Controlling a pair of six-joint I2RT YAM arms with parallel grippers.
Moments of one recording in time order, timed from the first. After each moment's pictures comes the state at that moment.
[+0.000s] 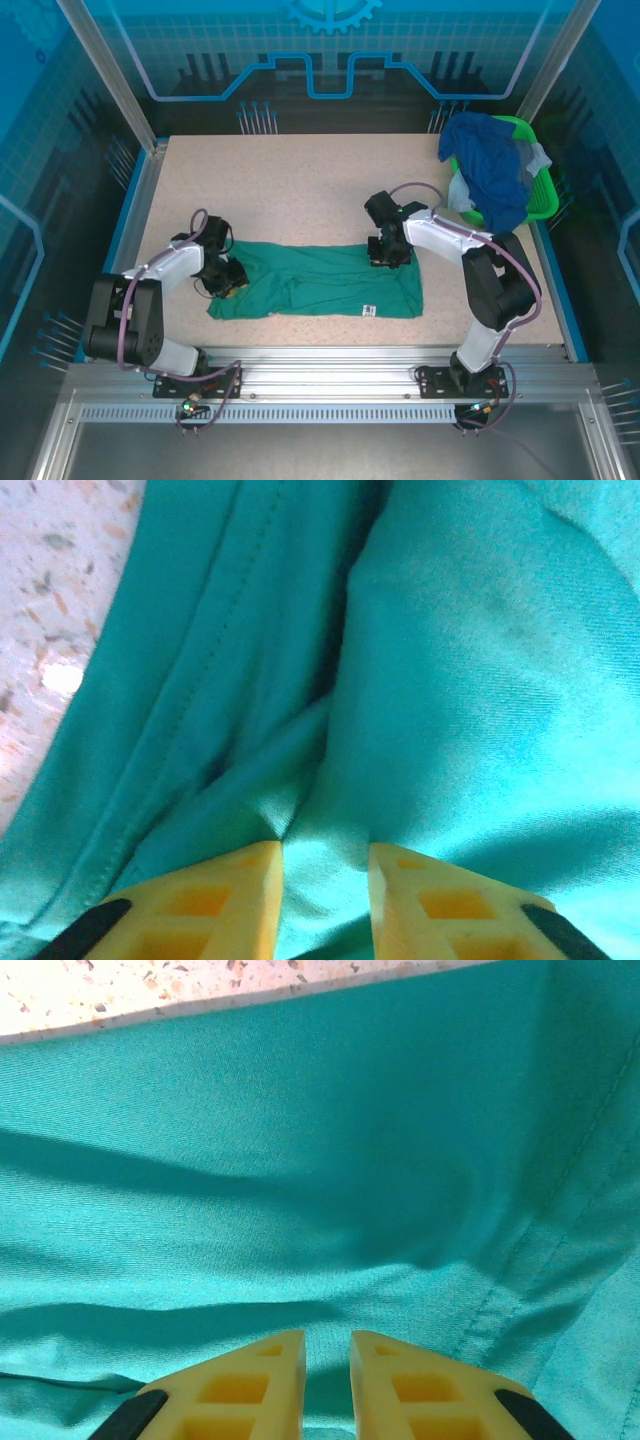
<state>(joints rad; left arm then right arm) -0.08 1.46 0.75 -0.74 0.20 -0.67 0.49 1.74 1.16 -0.83 -0.02 0.56</state>
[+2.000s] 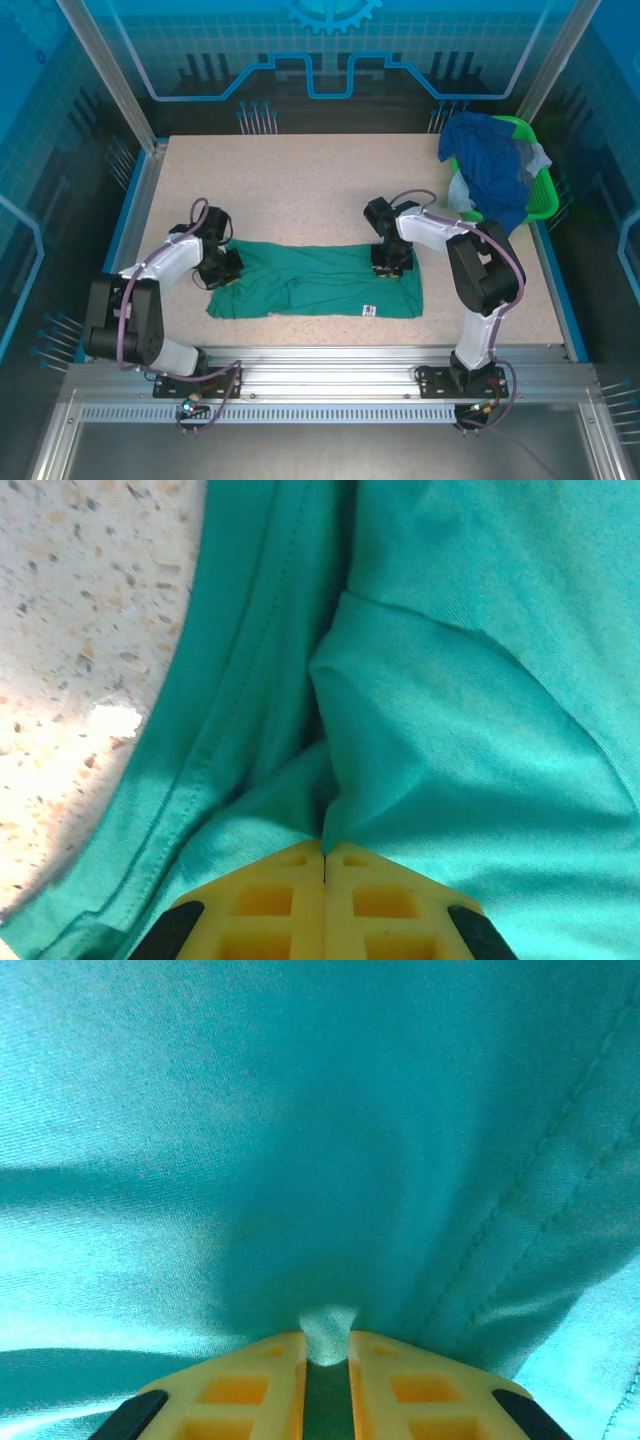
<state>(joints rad) -0.07 1.47 0.84 -0.80 0.11 -0.61 0.47 1.87 1.19 -0.93 -0.01 0.58</state>
